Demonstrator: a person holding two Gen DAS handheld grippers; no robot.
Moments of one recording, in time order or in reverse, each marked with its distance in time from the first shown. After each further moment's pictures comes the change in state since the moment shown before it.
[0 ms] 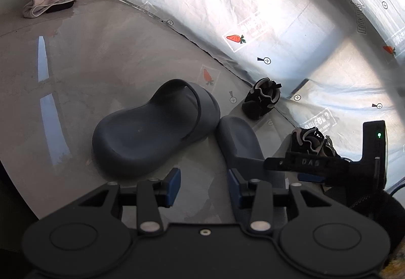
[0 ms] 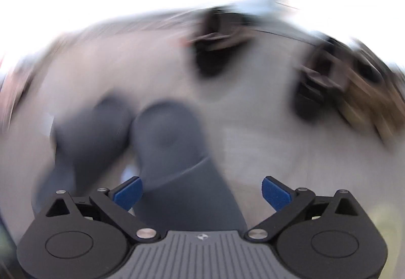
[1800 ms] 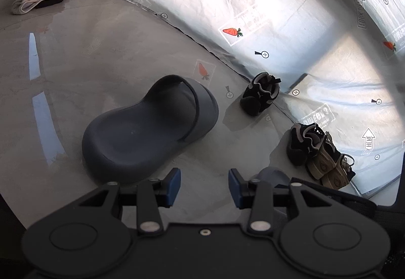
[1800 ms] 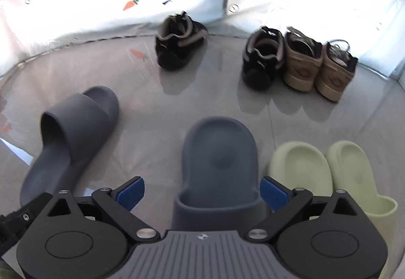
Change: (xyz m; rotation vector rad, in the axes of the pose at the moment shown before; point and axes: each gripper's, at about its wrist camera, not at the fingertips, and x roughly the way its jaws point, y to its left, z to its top) left arm 0.013 0.009 0.005 -0.001 0.015 -0.020; right arm -0.046 0.059 -0.066 0.278 -0.091 -0.287
